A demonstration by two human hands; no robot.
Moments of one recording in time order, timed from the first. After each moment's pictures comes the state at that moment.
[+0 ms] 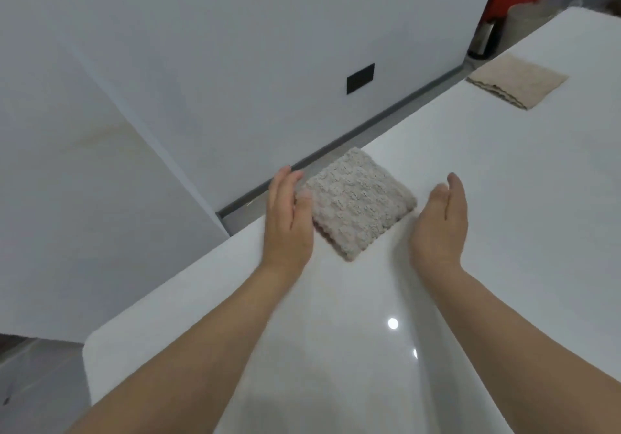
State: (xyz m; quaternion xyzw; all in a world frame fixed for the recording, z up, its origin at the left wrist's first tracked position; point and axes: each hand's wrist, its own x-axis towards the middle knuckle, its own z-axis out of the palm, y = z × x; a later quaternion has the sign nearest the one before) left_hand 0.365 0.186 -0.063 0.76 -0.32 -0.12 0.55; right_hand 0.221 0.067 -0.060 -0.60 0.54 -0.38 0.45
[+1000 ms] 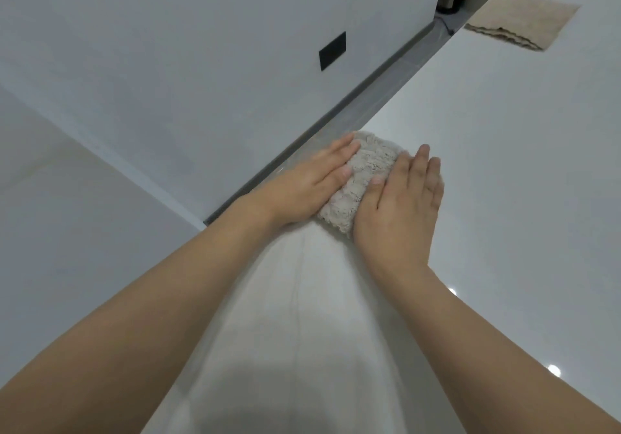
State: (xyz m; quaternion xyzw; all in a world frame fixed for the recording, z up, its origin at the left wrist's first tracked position) left_hand 0.463 0.118 -0.074 0.66 -0.64 -0.32 0.26; right_hand 0.301 0.105 -0.081 -0.75 0.57 -0.25 0.20
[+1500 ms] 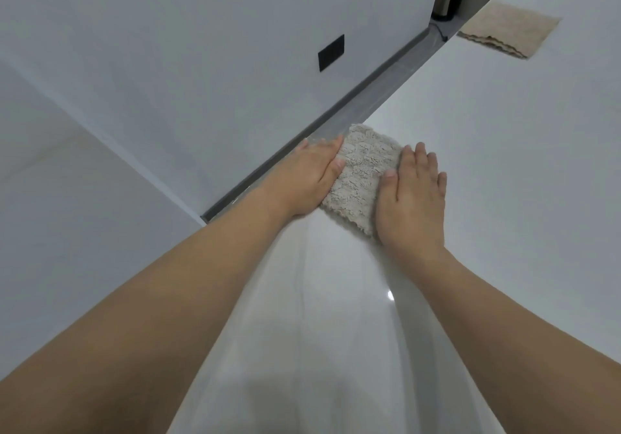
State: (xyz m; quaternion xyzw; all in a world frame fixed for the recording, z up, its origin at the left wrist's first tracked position) left_hand 0.461 0.126 -0.075 0.72 -0.67 -0.13 0.14; right_hand 0.277 0.097 -0.078 -0.78 0.54 -0.22 0.23
